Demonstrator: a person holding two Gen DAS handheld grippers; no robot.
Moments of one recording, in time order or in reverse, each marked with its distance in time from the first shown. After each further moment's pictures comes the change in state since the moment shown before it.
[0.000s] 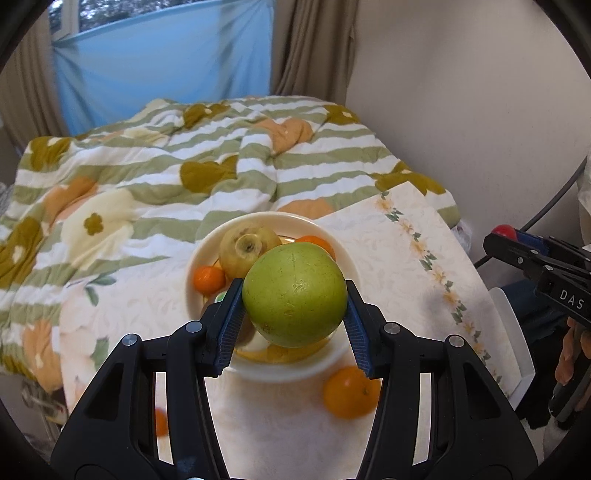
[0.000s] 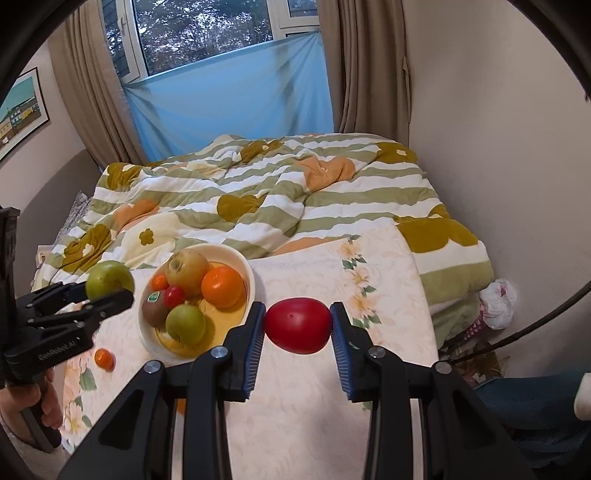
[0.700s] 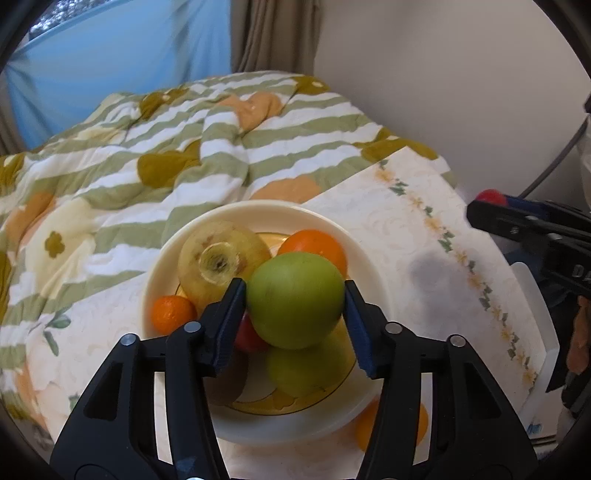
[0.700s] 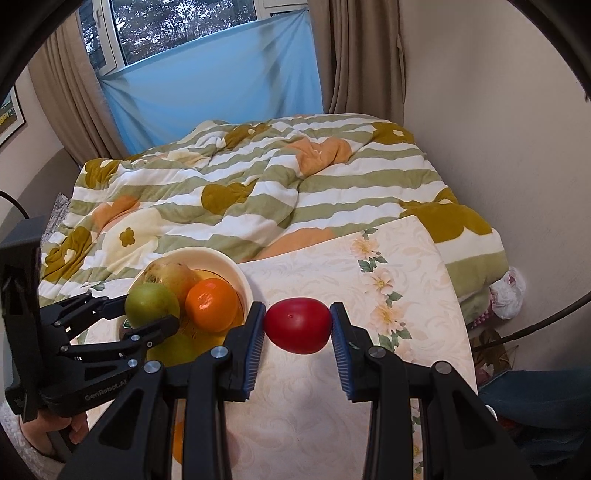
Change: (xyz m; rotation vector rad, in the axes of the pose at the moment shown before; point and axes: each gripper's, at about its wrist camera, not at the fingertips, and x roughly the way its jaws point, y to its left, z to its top) left arm 0.078 0.008 0.008 0.123 0.072 -0.100; right arm 0.058 0.015 0.015 0.041 0.065 -0.038
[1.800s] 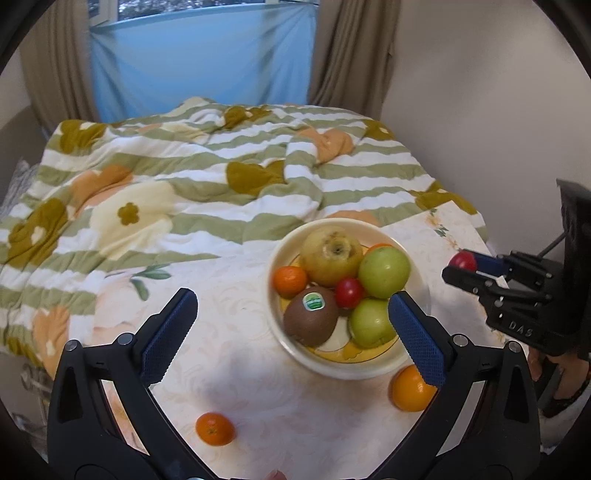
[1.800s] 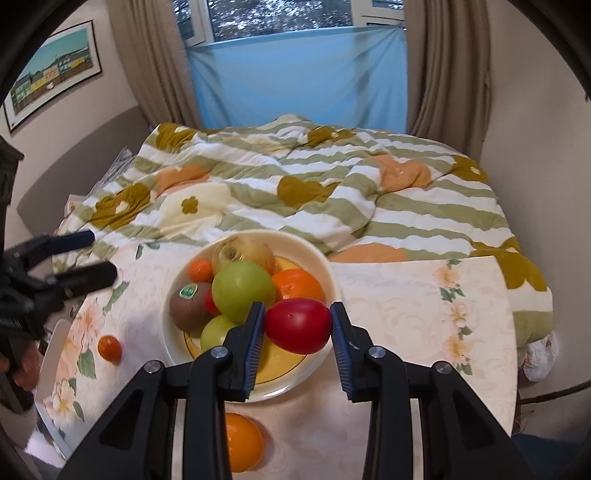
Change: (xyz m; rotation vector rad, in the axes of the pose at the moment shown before) left arm -0.108 0.057 -0.039 -0.218 -0.125 0.191; right arm 0.015 0.050 -0.019 -0.271 -0.026 0.215
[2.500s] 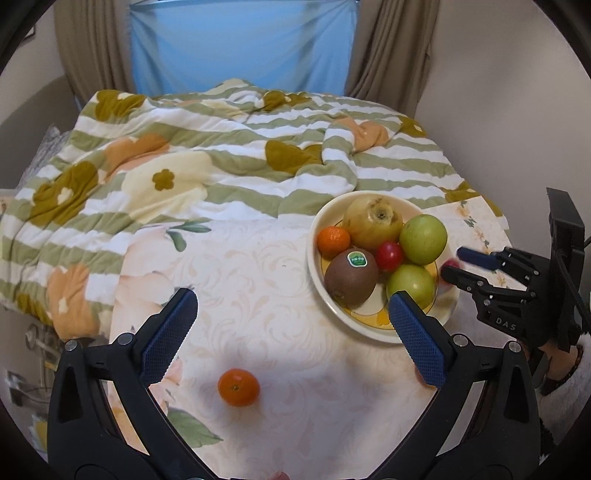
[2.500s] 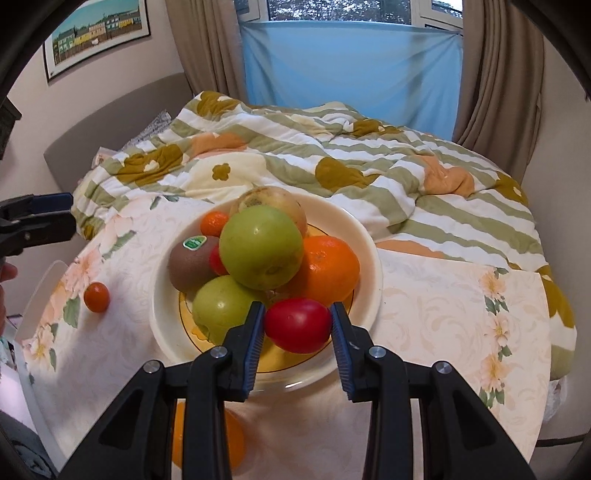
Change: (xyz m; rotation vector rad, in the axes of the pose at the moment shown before) left arm -0.010 0.023 -0.039 -0.097 0.035 0.095; right arm 0.038 0.005 -0.021 -0.173 0.007 0.085
